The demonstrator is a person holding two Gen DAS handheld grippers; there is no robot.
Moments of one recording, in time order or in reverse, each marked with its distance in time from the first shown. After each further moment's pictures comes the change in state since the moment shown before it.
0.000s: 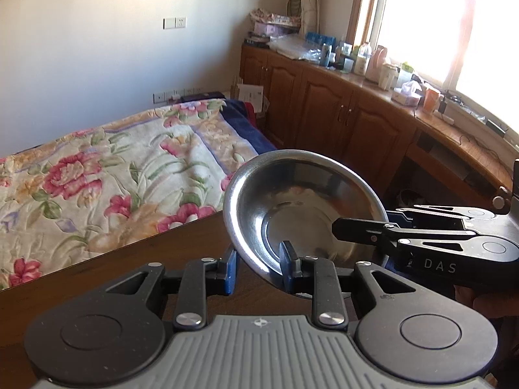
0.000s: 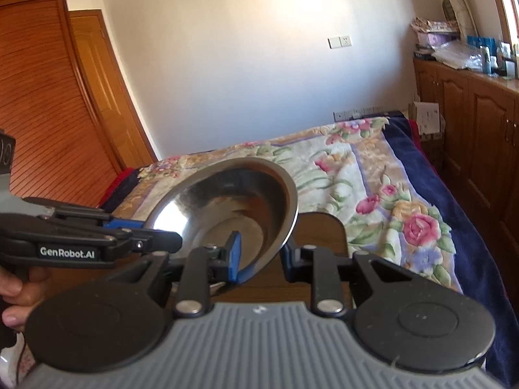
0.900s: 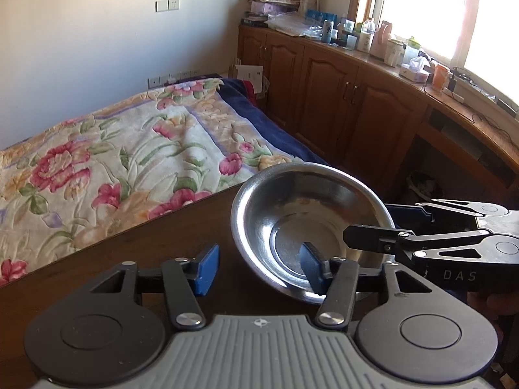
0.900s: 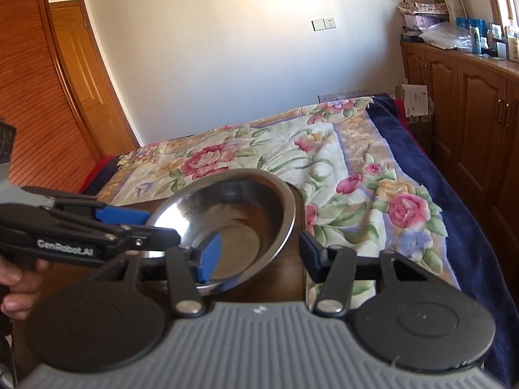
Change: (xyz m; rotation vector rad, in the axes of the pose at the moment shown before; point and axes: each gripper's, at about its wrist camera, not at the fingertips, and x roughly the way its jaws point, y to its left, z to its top) left arm 0.084 0.003 -0.009 0.021 0.075 0.004; right arm 0.038 -0.044 -0.024 0.030 0.050 -0.044
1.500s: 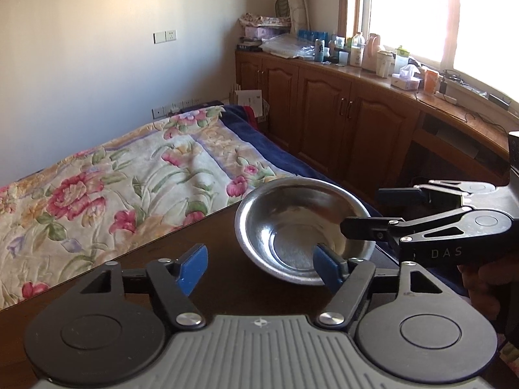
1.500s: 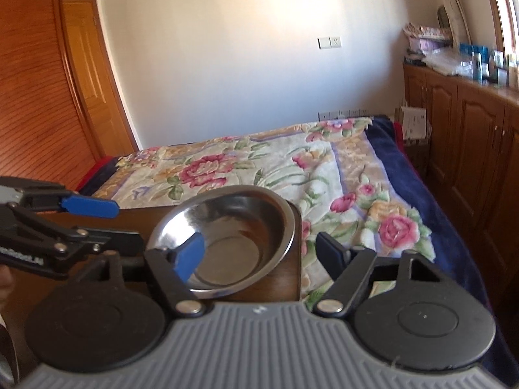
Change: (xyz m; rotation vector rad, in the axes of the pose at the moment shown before) left arm -0.039 -0.009 -0.010 0.076 -0.094 0.040; right arm -0.015 0.005 0.003 -0.065 -0.049 -0.022
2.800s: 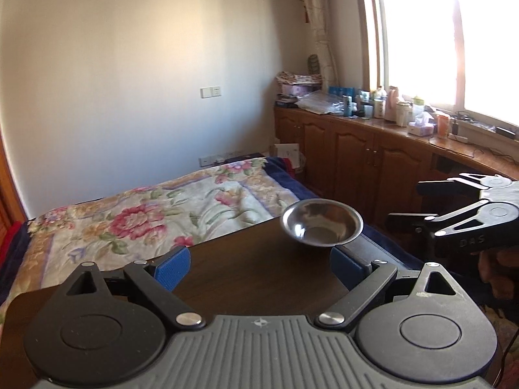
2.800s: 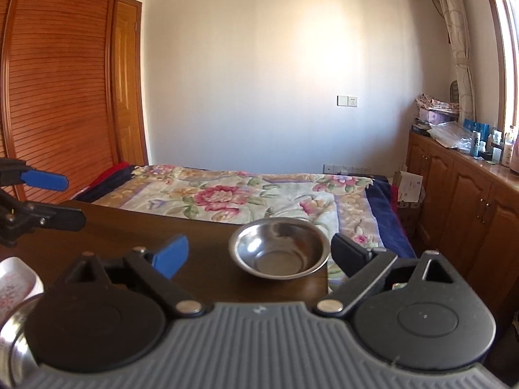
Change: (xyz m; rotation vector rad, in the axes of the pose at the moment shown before) left arm -0.163 -0.004 -0.066 -0.008 -0.221 0.146; right arm -0.084 0.075 -0.011 -0.205 -0.156 -0.044
